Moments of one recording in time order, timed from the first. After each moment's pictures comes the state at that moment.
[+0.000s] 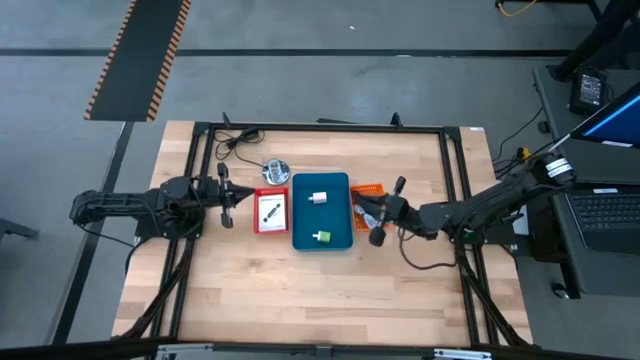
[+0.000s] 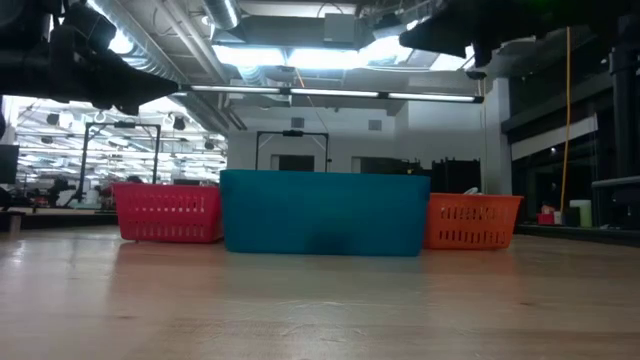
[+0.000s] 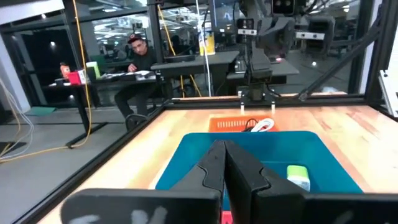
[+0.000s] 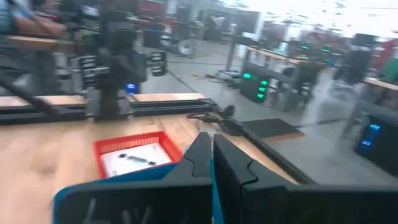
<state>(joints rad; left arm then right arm) 0.08 0.09 0.01 0.12 -0.15 0.08 0.34 1.26 0.53 0.70 0.82 -0.10</state>
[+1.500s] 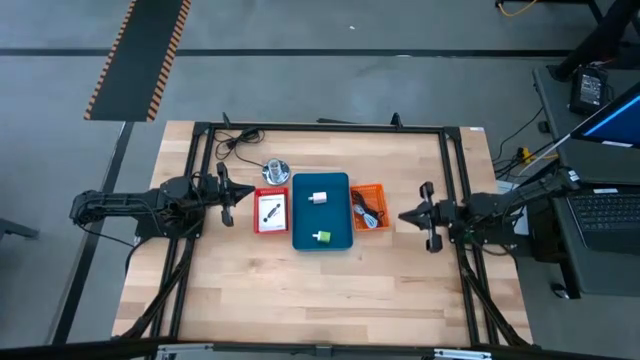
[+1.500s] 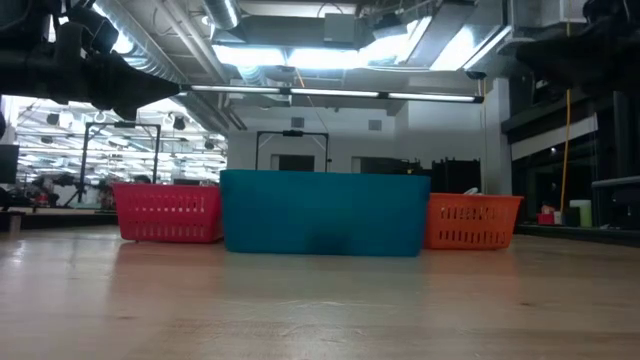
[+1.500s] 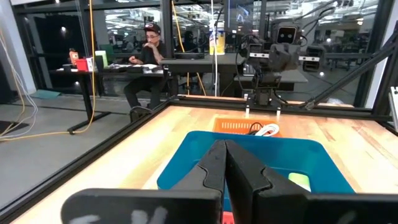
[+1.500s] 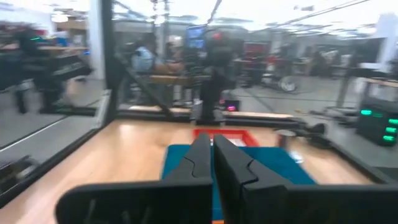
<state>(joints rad) 0.08 0.09 0.01 0.12 -0.19 -0.01 0.34 0.31 0.01 0.42 0.32 -0.09</state>
